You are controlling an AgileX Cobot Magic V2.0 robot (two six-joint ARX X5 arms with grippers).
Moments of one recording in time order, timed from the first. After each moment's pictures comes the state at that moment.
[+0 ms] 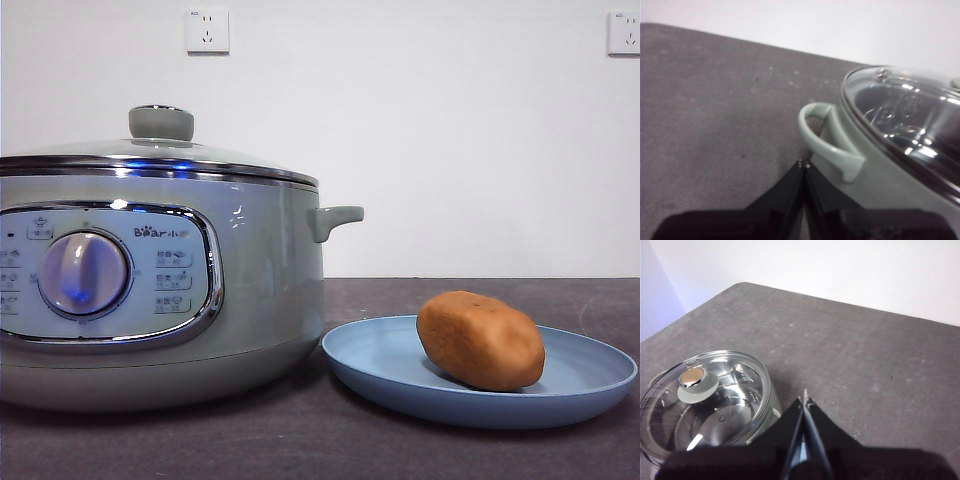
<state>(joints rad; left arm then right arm) -0.04 0.14 0.03 -0.06 0.05 -0.23 0.46 0.88 1.20 -0.67 -0.13 0.00</state>
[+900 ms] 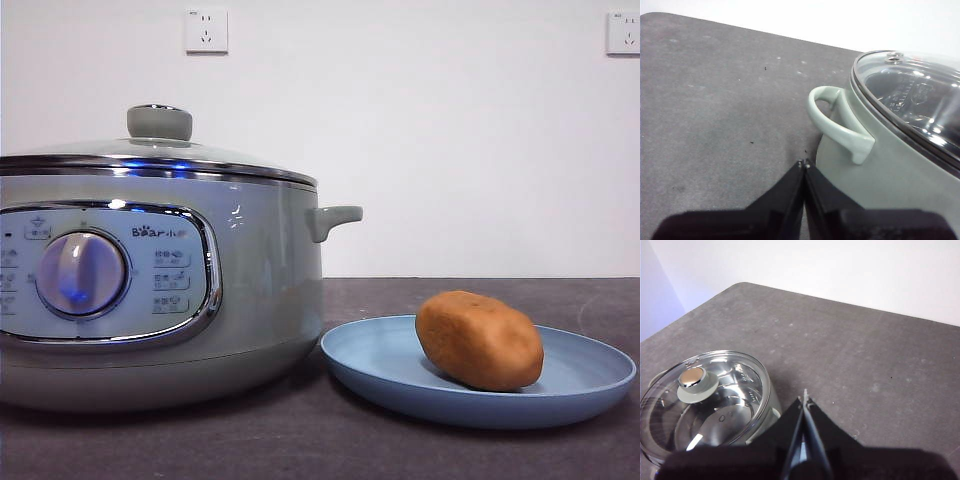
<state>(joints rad) -0.04 0.04 0.02 -0.19 0.03 -0.23 0.46 0.88 1.20 -0.67 -0.13 0.00</state>
